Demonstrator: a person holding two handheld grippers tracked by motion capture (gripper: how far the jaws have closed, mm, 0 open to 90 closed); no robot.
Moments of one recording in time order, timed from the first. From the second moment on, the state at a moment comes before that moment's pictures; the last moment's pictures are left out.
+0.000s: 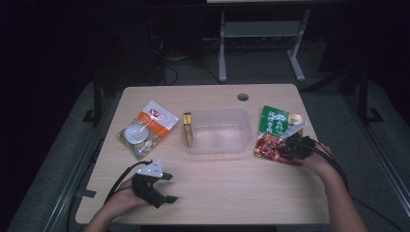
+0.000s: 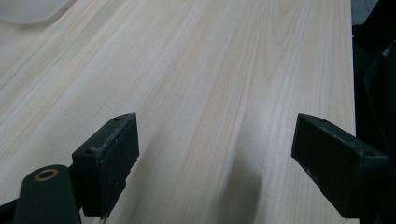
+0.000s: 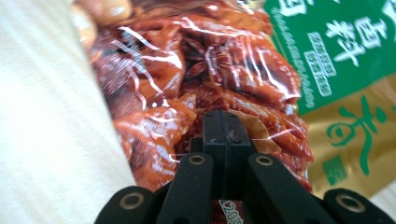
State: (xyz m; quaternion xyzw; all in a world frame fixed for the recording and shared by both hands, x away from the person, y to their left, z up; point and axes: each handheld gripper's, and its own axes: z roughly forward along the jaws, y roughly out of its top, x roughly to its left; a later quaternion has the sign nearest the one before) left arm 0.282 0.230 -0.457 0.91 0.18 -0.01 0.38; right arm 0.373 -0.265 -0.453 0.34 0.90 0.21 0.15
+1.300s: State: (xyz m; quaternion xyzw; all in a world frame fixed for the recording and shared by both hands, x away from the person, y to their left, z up) left arm 0.283 0.227 -0.459 0.91 0.18 -0.02 0.38; right arm 0.410 -0.268 -0.451 0.31 0.92 0.16 0.18
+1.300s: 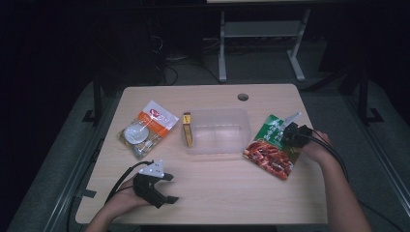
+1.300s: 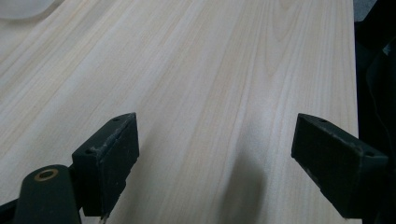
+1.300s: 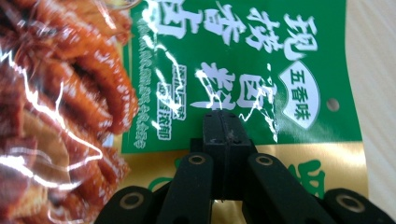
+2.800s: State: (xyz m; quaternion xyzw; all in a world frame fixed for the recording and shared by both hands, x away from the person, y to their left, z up) left arm 0.280 0.225 -0.459 0.91 0.17 -0.02 0.38; right arm 0.398 -0.302 -0.459 0.39 0.87 0.23 0.19
